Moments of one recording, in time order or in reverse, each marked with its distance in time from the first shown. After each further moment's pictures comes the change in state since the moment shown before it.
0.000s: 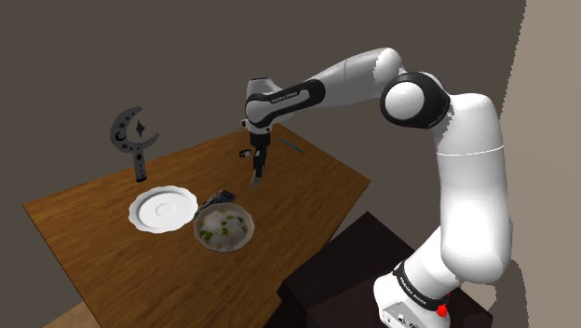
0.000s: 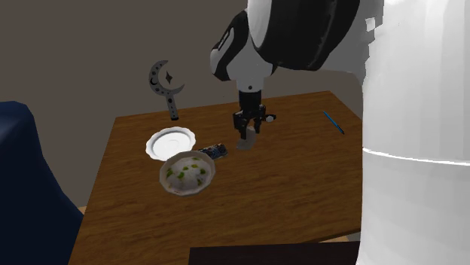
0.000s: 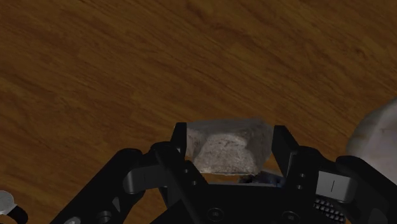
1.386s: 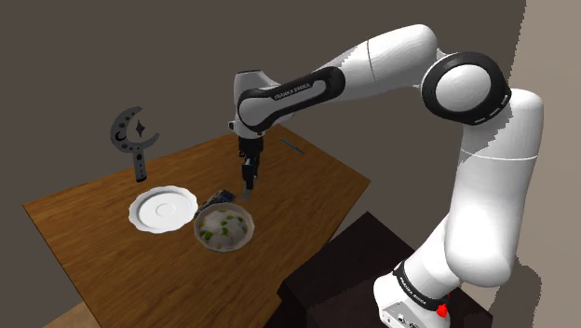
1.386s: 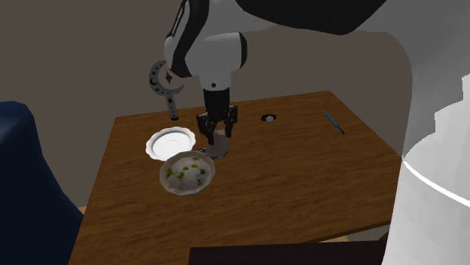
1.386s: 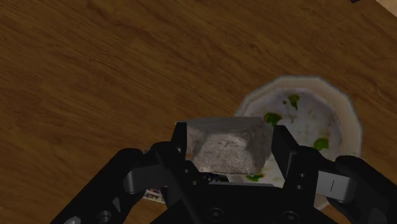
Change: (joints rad) arm 0.107 -0.232 0.076 -0.250 0.047 0.021 0.164
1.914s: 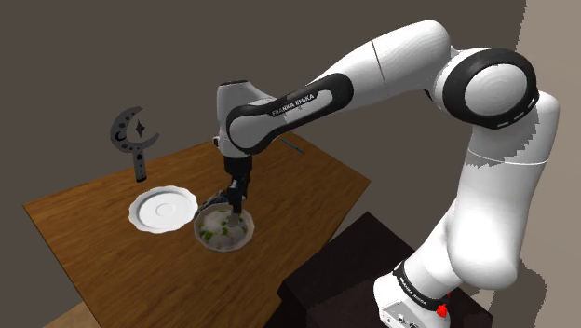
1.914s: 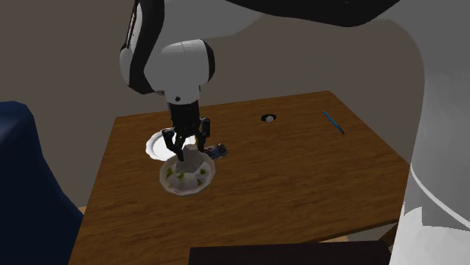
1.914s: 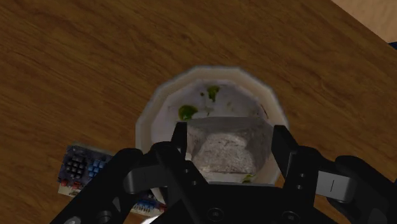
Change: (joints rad) arm 0.099 -0.059 0.065 -0.113 0.035 0.063 0.145
